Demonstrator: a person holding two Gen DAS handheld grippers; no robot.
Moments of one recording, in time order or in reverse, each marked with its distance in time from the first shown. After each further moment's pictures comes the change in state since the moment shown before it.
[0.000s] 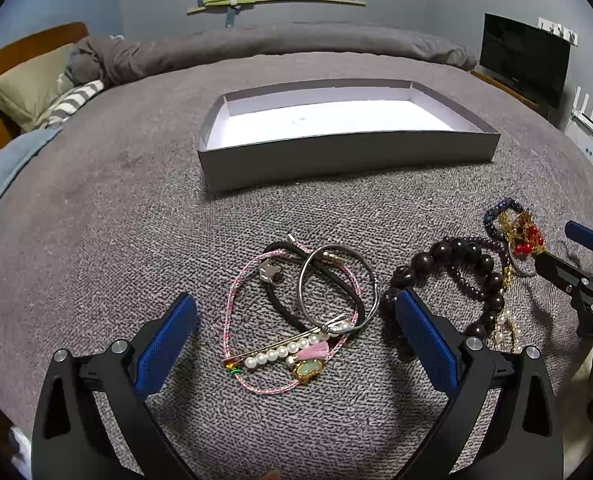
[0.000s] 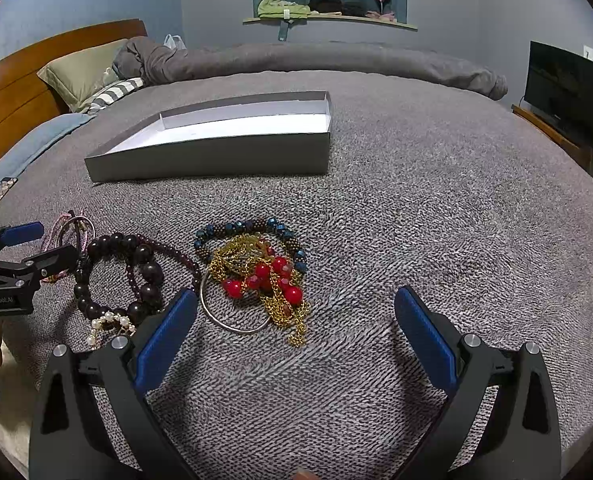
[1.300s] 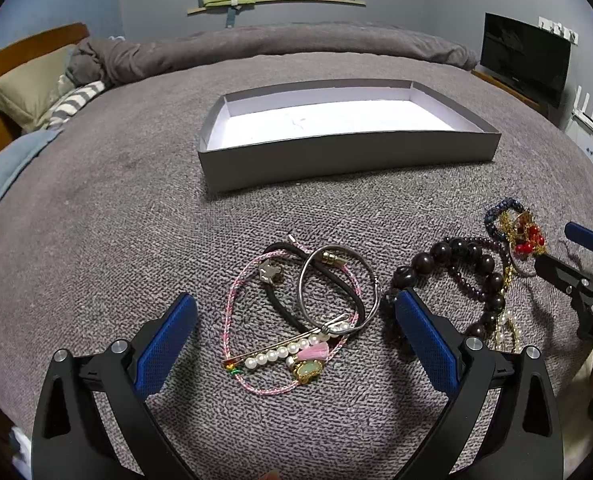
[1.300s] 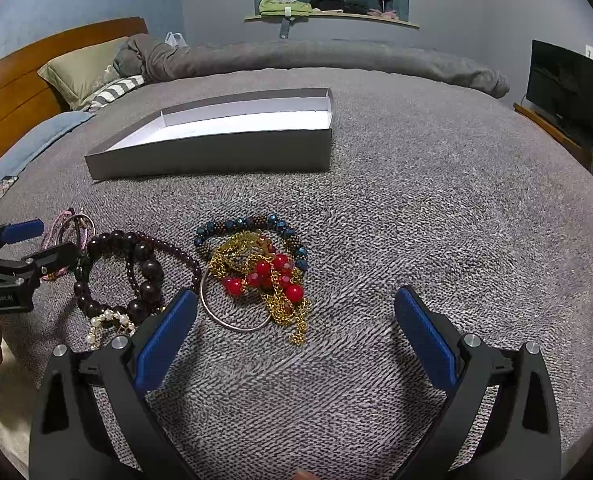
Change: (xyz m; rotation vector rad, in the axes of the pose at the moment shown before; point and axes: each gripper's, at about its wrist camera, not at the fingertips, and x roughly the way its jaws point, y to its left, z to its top) left arm -0.001 -0.002 0.002 0.007 0.002 0.007; right arm 0.003 -0.001 -0.003 0.011 0.008 0.013
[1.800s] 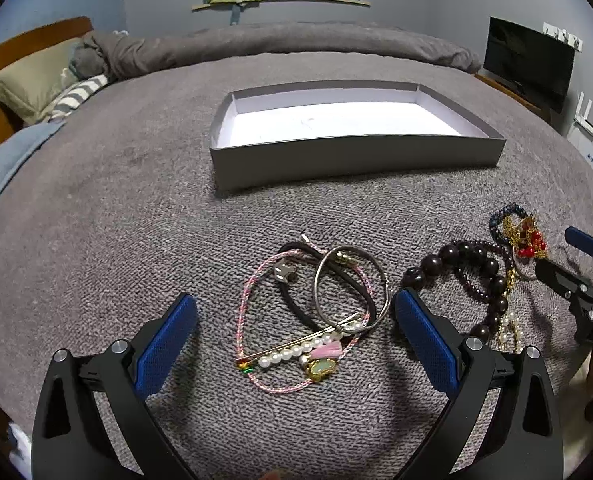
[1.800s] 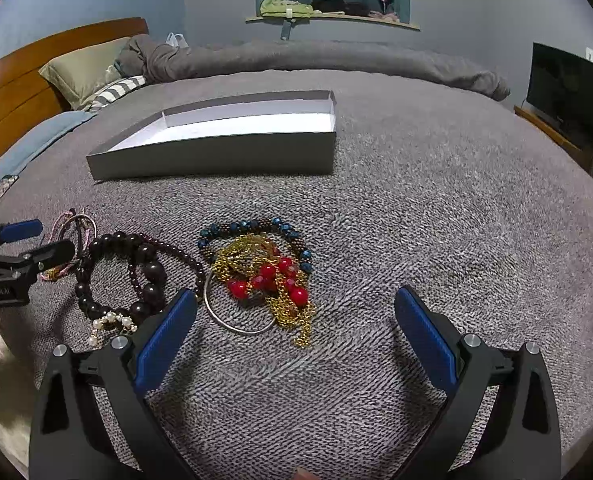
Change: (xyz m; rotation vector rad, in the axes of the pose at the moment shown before) left arm 0.001 0.015 0.002 -0.033 0.007 -0.015; right arm -0.003 0.005 0.001 -0.033 -0.014 -0.001
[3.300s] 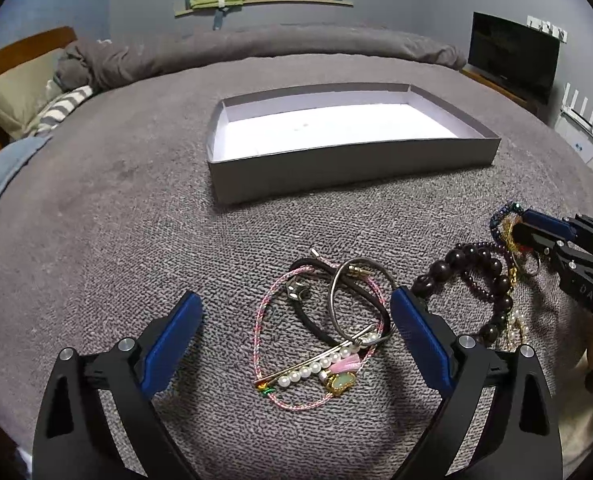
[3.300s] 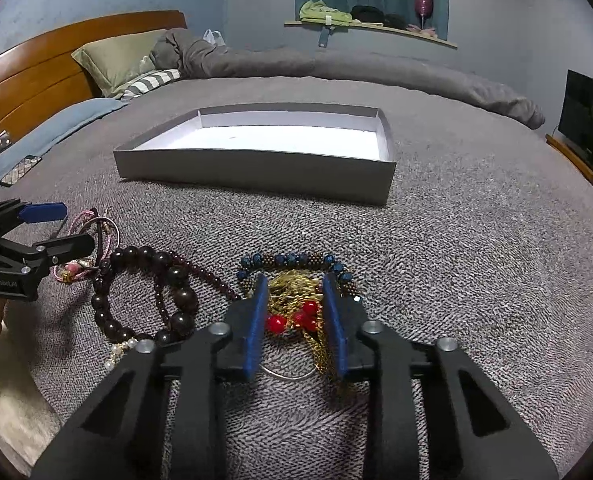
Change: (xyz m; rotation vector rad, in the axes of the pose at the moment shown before) left arm 0.005 0.004 0.007 0.060 -0.010 -0.033; right arm 0.015 0.020 0.020 -0.095 -0.019 0.076
